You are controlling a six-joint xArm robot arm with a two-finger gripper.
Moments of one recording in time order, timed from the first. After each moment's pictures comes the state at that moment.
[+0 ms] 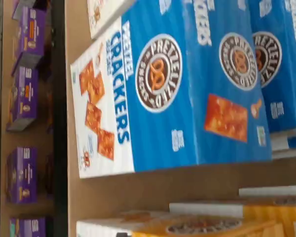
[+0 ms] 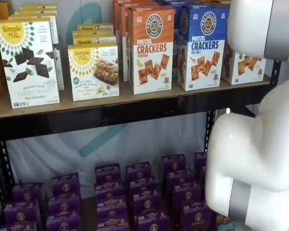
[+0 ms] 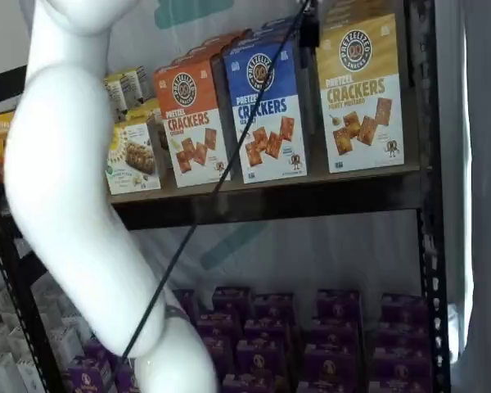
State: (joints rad) arm -0.79 -0.34 -1.57 0.54 1.58 -2.20
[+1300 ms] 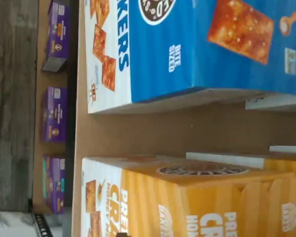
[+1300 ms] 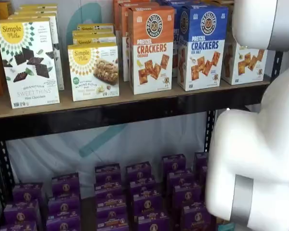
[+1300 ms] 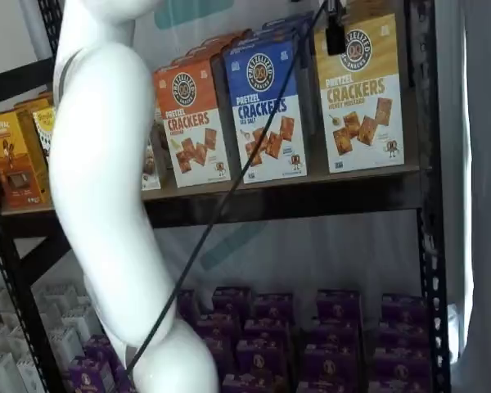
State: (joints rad) arm -0.66 -0.19 -1.70 0.30 1.55 -2.18
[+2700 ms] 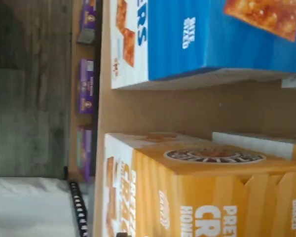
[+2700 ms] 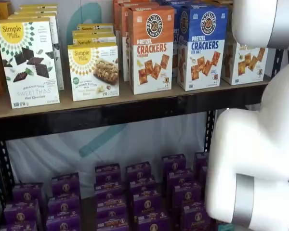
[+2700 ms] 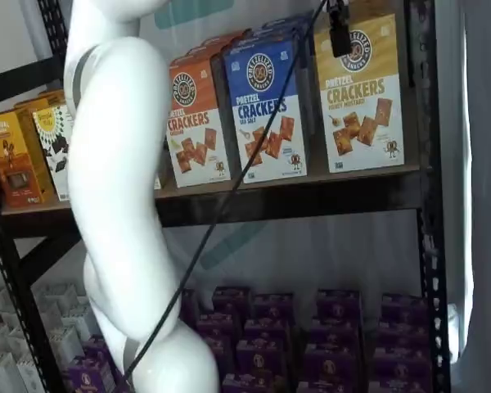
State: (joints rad) arm -0.59 -0.12 -1.80 0.13 1.62 -2.14
